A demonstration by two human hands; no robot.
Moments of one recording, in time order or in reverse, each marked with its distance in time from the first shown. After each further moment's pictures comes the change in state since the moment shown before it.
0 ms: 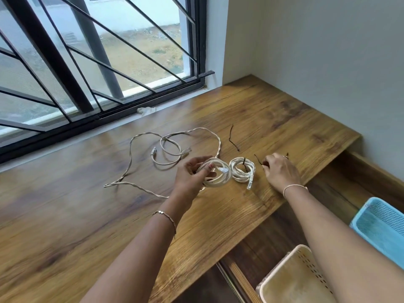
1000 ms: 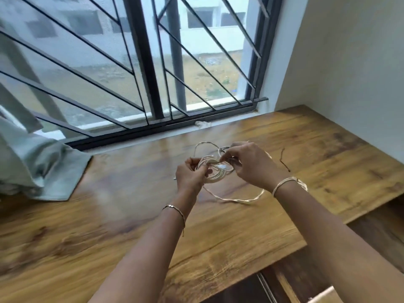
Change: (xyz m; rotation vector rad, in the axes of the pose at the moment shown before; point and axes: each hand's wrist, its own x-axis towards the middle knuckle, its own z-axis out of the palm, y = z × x) left_hand -0.038 0.046 -0.120 0.023 0.469 0.112; right_hand -0.049 -0.245 -0.126 0.332 -0.009 -0.693
